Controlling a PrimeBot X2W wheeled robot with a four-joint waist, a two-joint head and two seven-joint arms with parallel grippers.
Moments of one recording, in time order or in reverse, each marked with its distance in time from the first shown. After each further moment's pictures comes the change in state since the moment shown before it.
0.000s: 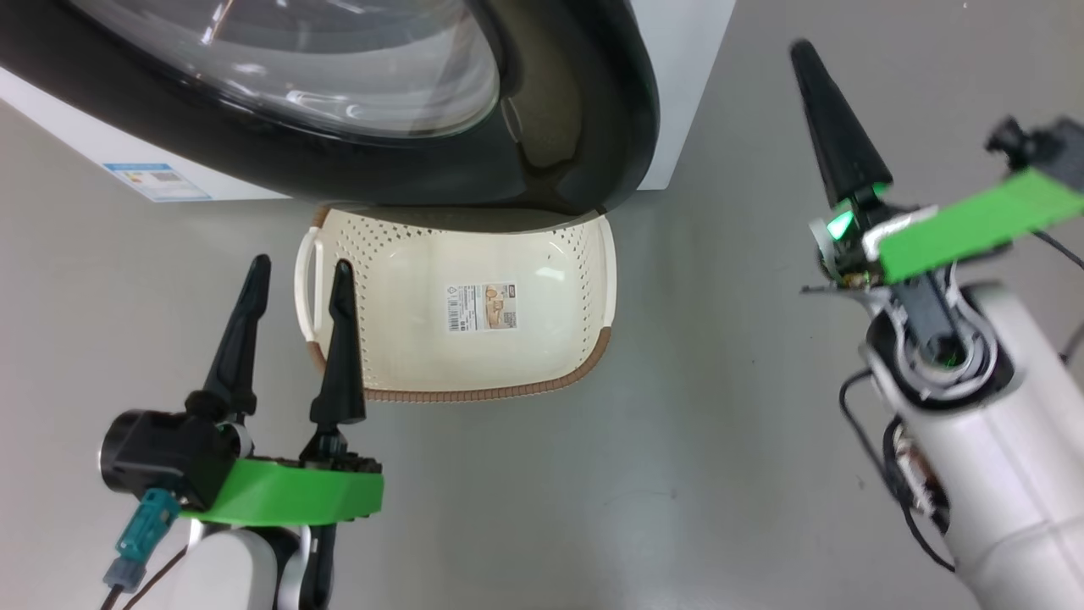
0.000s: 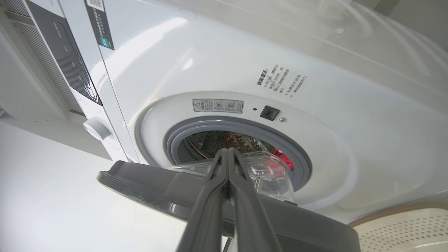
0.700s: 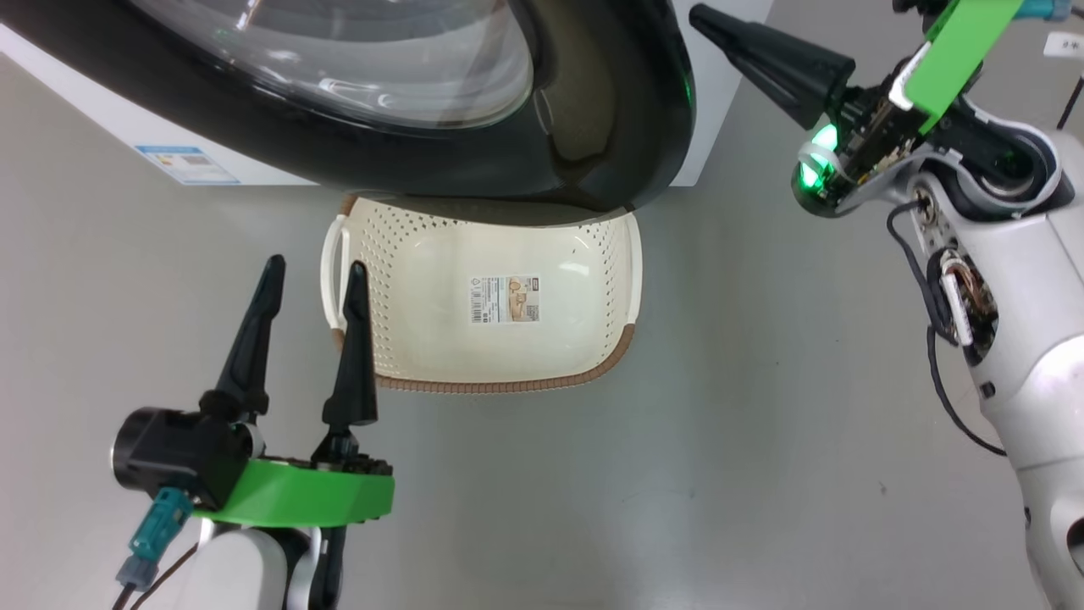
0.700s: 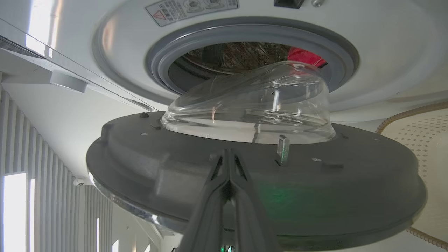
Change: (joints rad) left arm -0.003 0.000 -0.021 0.002 0.000 0.002 0.000; right arm -0.379 -0.003 -0.027 0.489 0.317 0.000 0.759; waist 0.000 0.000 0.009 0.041
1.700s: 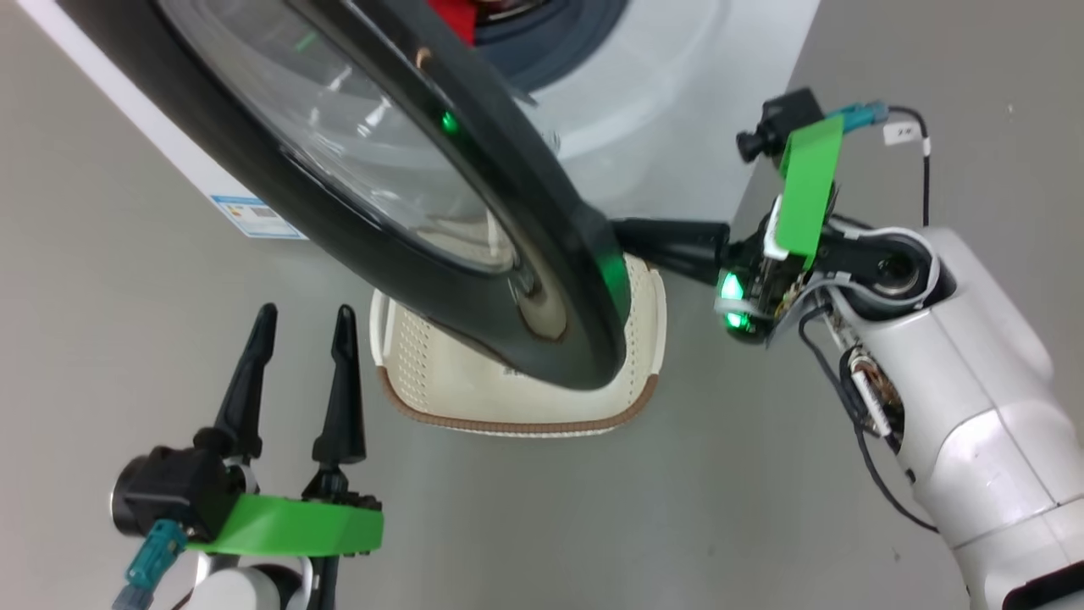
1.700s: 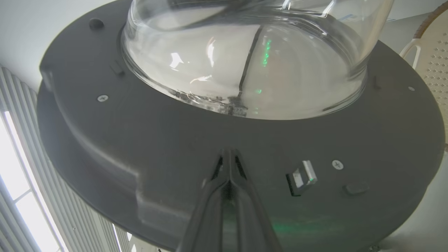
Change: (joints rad) left arm 0.067 0.000 0.021 0.013 -0.019 0.007 0.000; right arm 0.118 0.081 0.080 0.014 -0.080 -0.007 0.249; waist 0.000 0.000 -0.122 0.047
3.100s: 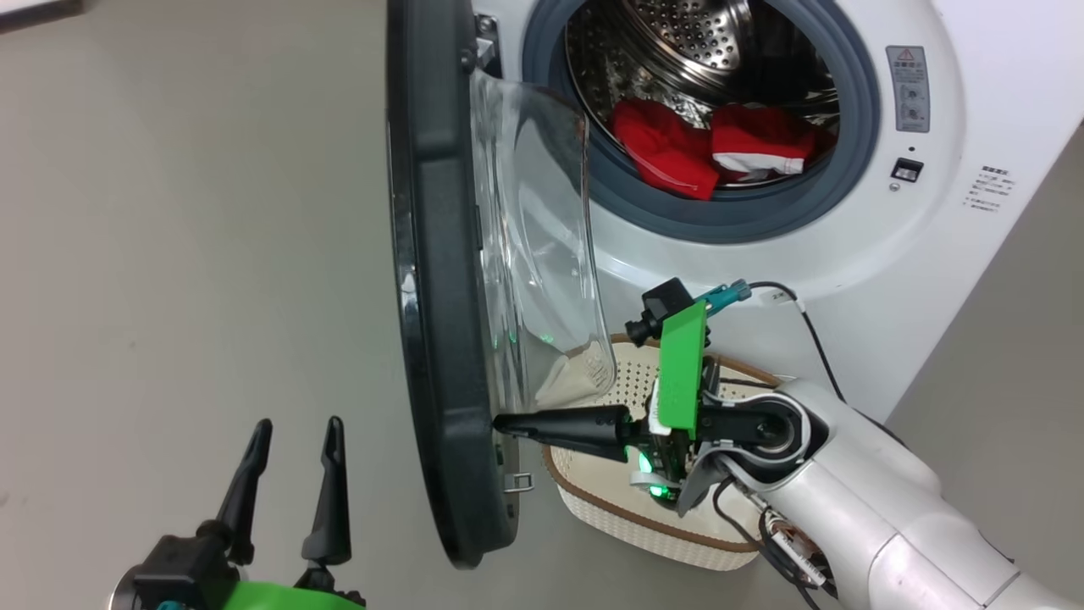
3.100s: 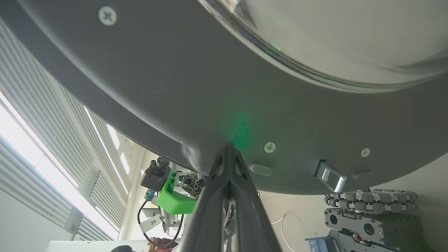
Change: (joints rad) left arm 0.181 0.004 0.048 0.044 0.003 -0.029 0.000; right arm 0.174 0.004 0.396 -0.056 0.175 0.000 -0.175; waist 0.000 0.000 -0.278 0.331
